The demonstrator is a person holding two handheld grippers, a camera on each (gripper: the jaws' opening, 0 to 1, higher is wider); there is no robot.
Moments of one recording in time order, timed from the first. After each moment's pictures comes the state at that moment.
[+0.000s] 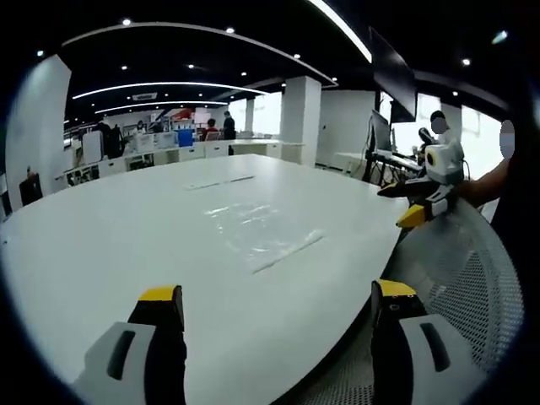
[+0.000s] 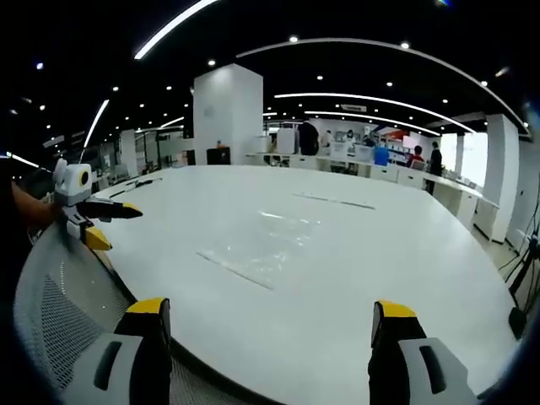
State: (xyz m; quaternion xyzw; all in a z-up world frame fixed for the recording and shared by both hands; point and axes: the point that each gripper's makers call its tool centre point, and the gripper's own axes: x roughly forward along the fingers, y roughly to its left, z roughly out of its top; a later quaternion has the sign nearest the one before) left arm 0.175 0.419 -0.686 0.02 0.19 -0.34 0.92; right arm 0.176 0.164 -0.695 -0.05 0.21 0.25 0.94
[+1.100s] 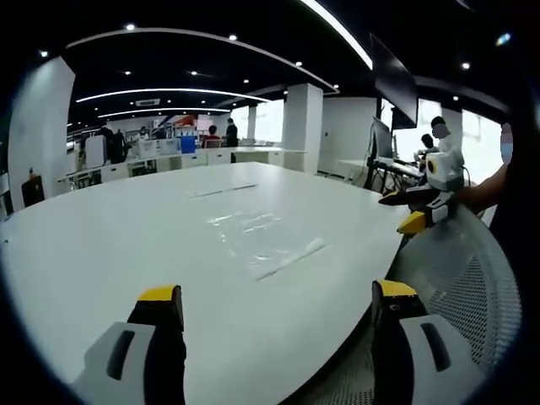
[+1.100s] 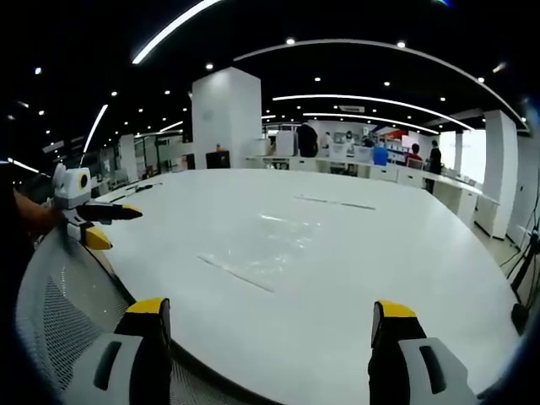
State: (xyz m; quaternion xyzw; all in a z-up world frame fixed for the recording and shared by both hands) left arm 0.177 0.420 -0.678 0.01 0.17 -0.34 0.93; right arm 0.177 0.163 -0.695 -0.04 0.21 0.25 0.94
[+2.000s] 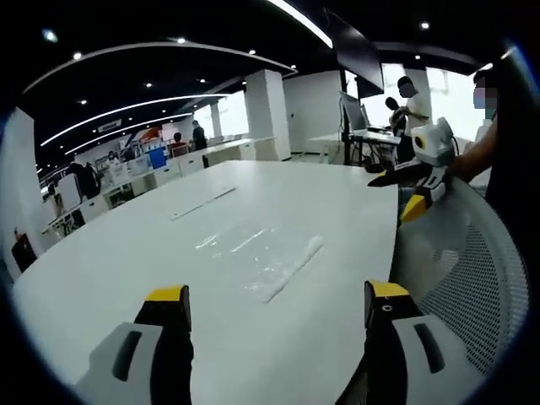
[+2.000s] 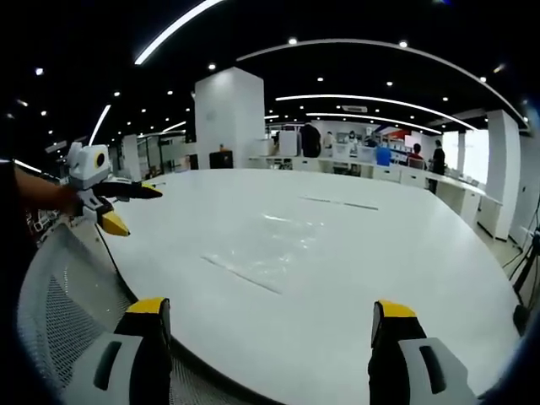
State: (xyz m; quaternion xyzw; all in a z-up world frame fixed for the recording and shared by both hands) left arm 0.212 0.403 -0.660 0.13 0.16 -0.40 0.89; right arm 0.176 0.167 -0.694 -0.04 0.21 0.26 0.94
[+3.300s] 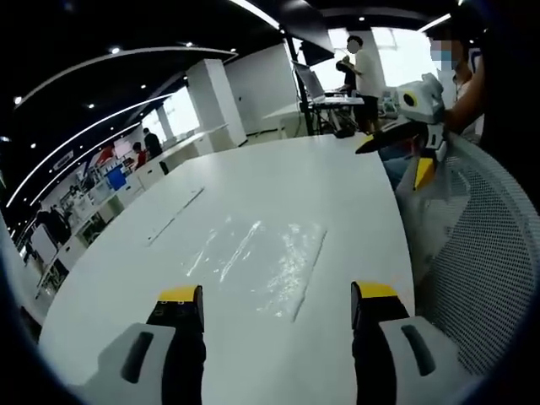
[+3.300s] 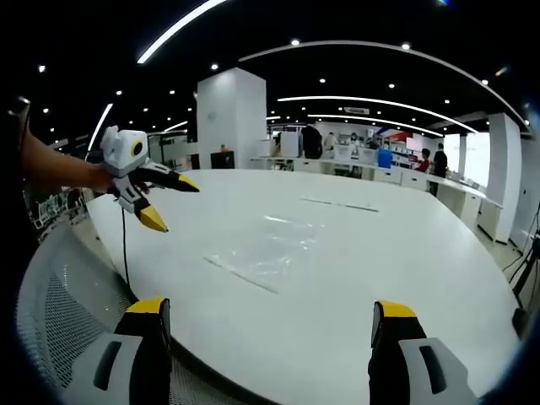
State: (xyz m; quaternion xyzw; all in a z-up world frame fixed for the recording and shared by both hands) left arm 0.260 0.370 -0.674 0.25 0.17 -0.49 0.82; right arm 0.177 0.165 -0.695 -0.05 0.21 0.26 0.94
